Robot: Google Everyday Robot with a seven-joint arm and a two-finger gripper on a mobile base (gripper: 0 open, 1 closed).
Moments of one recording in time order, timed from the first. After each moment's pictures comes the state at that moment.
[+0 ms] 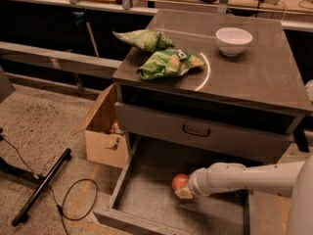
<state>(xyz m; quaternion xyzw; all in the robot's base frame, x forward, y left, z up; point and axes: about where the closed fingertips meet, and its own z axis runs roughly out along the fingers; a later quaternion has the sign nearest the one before) 0.524 -0.113 0.420 -0.42 0.87 0.12 0.24</state>
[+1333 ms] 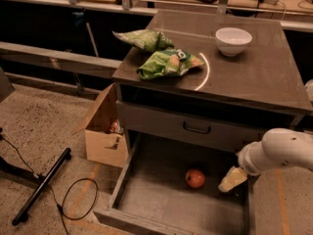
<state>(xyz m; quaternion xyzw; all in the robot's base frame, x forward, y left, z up) 0.533 -0.277 0.564 -0.43 0.87 0.03 0.21</state>
